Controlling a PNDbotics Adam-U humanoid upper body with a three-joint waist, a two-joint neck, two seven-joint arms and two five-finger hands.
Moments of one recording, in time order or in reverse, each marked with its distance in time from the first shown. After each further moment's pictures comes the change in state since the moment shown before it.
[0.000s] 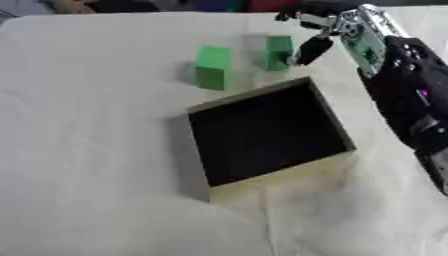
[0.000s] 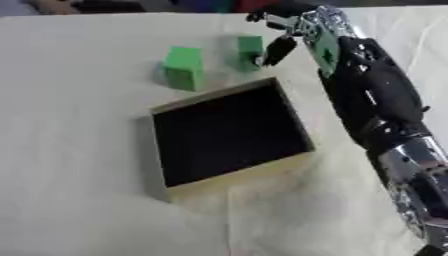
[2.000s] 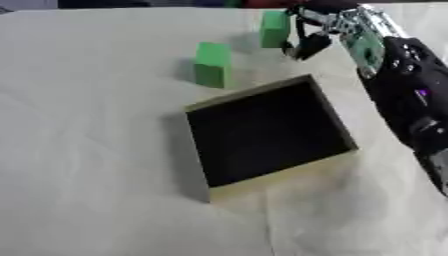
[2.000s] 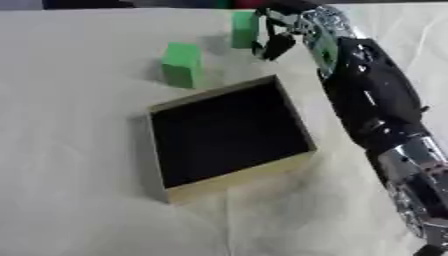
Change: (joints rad) left arm -0.004 0.000 0.000 0.000 0.000 0.001 0.001; right arm 0.002 -0.028 0.023 -0.059 -0.044 0.058 -0.043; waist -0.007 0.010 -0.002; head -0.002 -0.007
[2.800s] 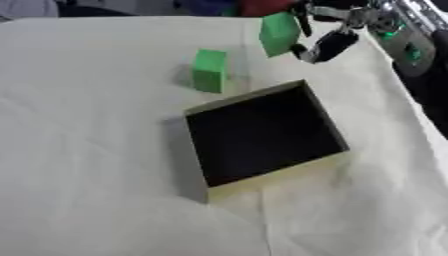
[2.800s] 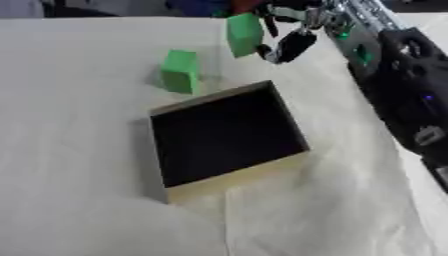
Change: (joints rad) left arm 0.011 0.002 0.000 0.000 -0.008 0.002 -0.001; right arm 0.131 -0.198 0.267 -0.375 -0.238 -0.122 0.074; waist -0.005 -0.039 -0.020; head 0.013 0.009
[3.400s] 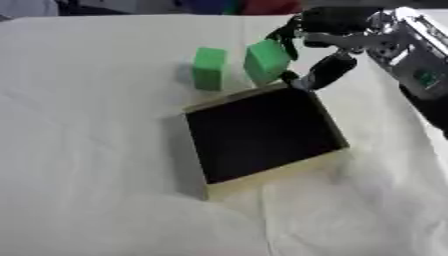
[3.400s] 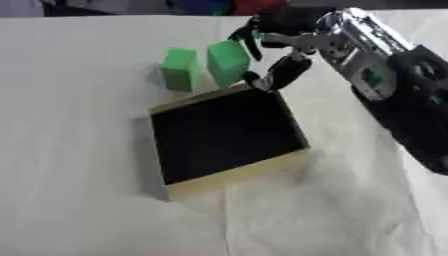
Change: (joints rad) left arm 0.000 0.000 0.000 0.000 0.000 -0.001 -0.003; right arm 0.115 -0.096 0.118 -0.300 -0.161 0.078 0.020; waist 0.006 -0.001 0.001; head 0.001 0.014
